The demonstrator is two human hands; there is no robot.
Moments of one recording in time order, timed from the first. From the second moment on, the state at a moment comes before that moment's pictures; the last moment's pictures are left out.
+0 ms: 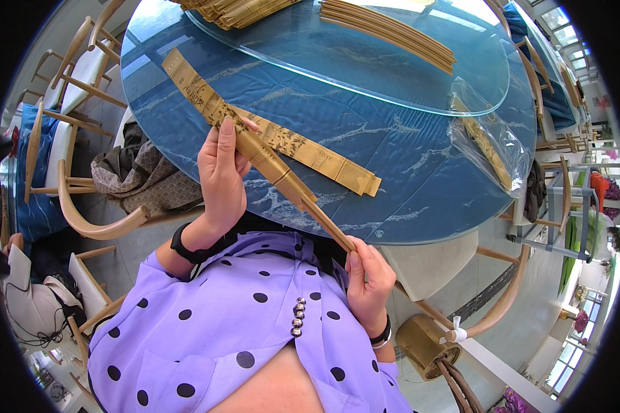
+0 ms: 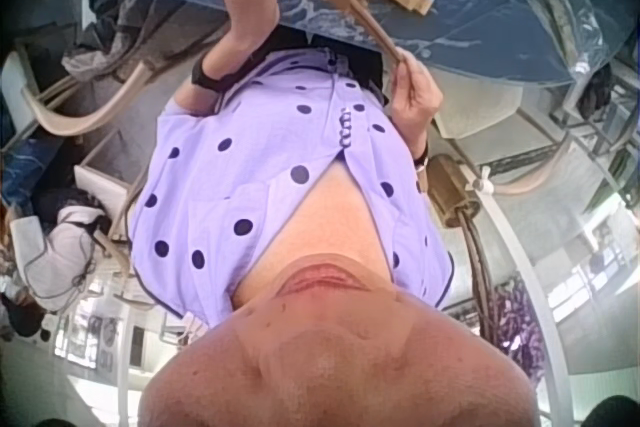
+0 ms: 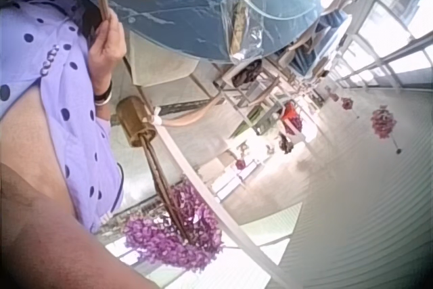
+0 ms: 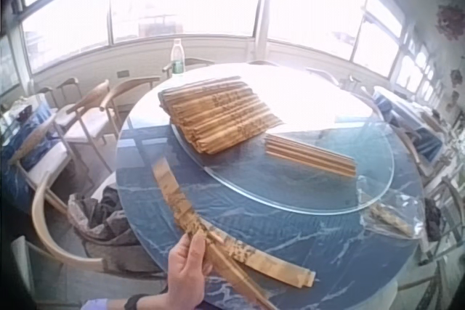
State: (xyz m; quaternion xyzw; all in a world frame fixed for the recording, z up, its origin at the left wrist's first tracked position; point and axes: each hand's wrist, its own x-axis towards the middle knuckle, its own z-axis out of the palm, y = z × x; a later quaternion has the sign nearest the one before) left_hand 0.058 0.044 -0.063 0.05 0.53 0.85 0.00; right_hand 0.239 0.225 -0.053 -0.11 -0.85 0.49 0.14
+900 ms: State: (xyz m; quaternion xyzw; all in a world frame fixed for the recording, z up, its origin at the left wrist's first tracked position) left_hand 0.061 0.051 -0.067 0.05 0.53 0.85 0.02; right_hand 0.236 0.220 -0.057 -0.11 -0.83 0.53 0.14
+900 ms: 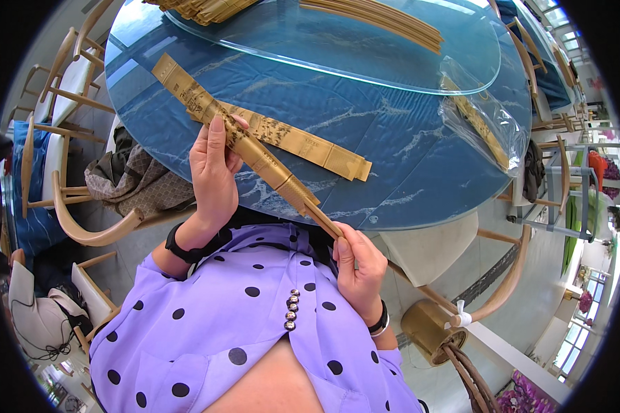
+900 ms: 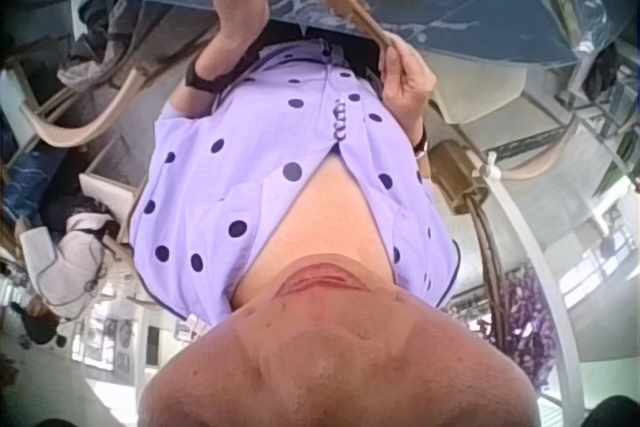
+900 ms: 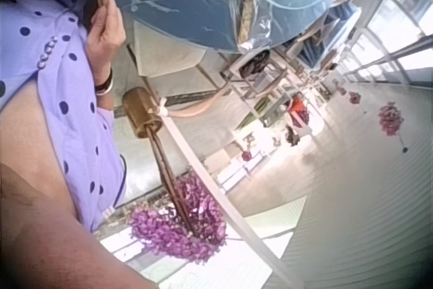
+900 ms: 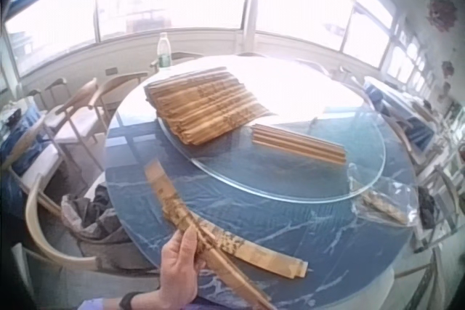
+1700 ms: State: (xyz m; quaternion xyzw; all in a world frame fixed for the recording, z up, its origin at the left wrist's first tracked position) left_hand 0.072 0.052 -0.066 0.09 0.53 0.84 0.06; right_hand 0.238 0.222 -0.065 -0.14 -0.75 0.64 0.11
